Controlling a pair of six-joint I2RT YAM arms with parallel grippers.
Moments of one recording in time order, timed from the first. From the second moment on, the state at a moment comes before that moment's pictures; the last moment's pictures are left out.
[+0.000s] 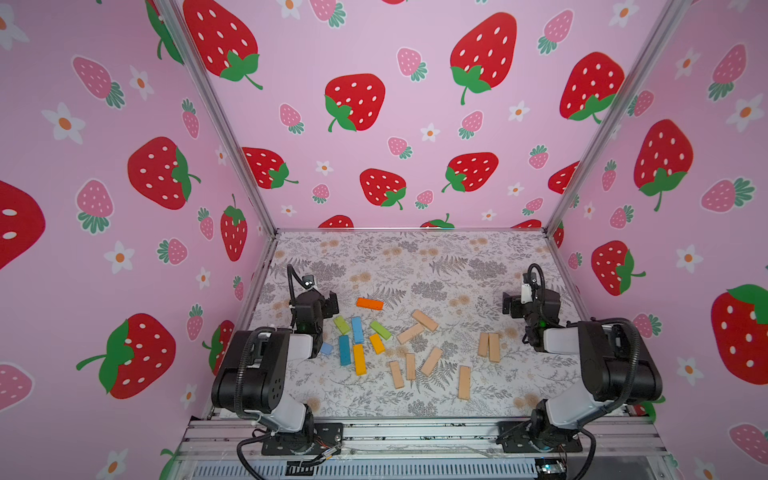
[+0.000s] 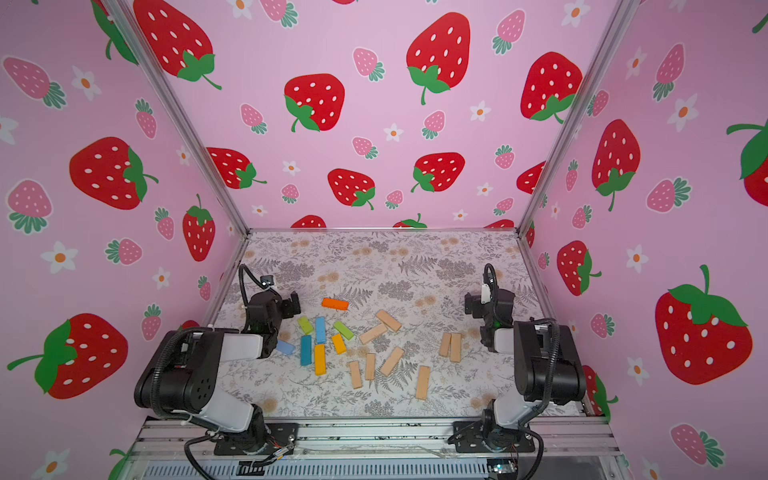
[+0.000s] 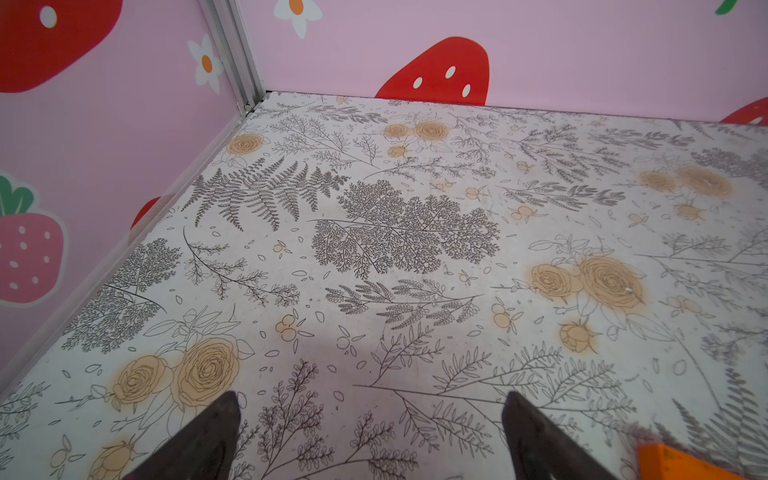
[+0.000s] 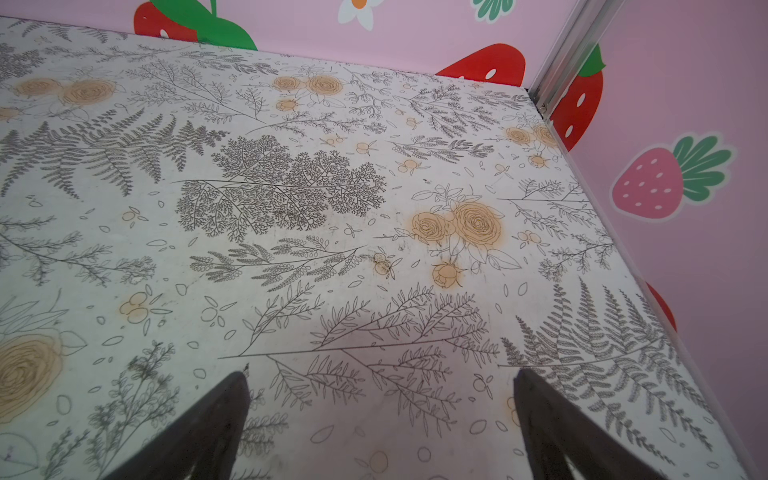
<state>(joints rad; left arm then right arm) -0.04 1.56 0.43 0.69 -0.22 -0.06 0.00 1.60 0.46 0.69 -0.04 -0.16</state>
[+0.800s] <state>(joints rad) -0.02 1.56 0.43 0.69 -0.21 -0.06 0.00 1.60 0.46 0.69 -0.03 -0.17</state>
